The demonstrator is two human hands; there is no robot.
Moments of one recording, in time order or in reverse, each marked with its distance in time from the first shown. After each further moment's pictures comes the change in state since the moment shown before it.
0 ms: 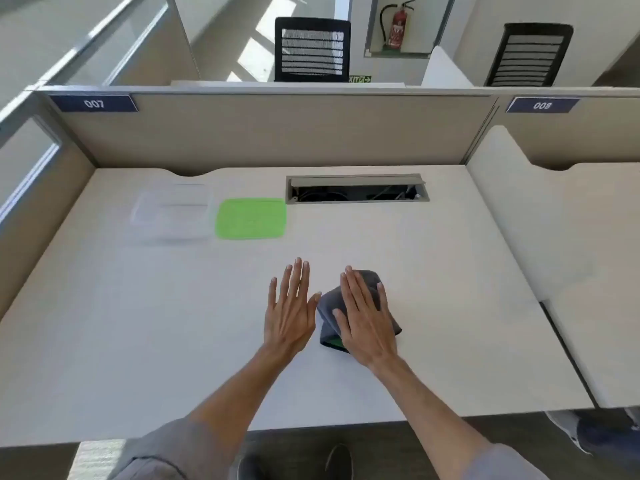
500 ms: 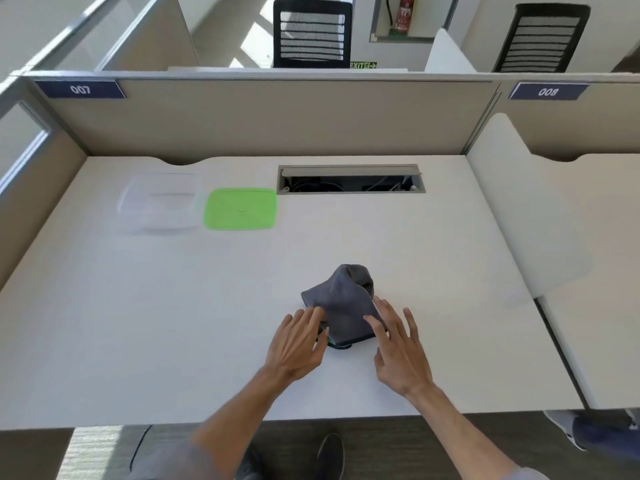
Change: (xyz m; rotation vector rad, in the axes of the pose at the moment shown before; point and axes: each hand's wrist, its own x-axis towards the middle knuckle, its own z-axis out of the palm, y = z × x) left_hand -0.039 0.042 0.041 -0.159 -0.048 0.210; right_hand -0.080 0.100 0.007 -0.089 -0.133 -0.074
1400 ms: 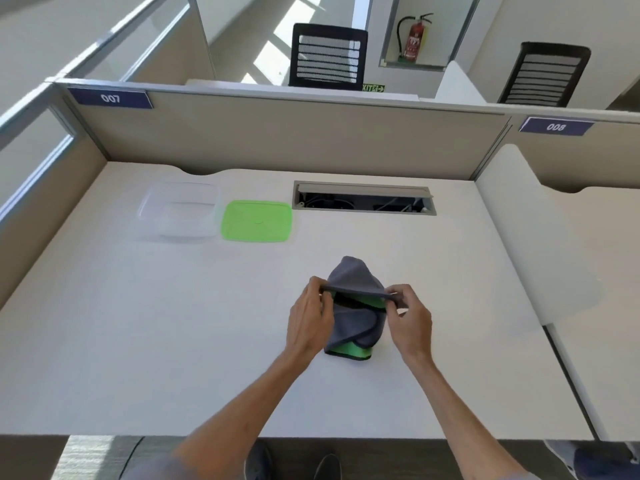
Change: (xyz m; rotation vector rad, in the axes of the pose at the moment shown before) left_hand 0.049 0.008 -0.062 -0.660 0.255 -0.413; right_hand 0.089 -0.024 -0.058 0.835 0.330 0.519
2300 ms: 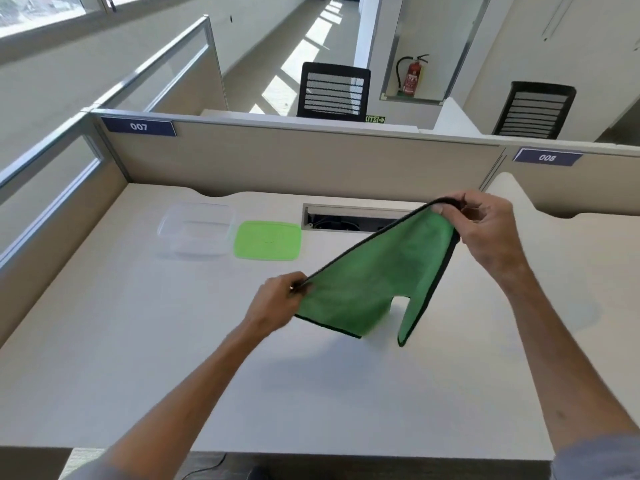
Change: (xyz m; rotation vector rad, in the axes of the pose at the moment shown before) left_hand 0.045 0.008 -0.126 0.222 -0.143 0.144; right_hand 0.112 -0.175 -0.137 0.174 -0.079 -0.475
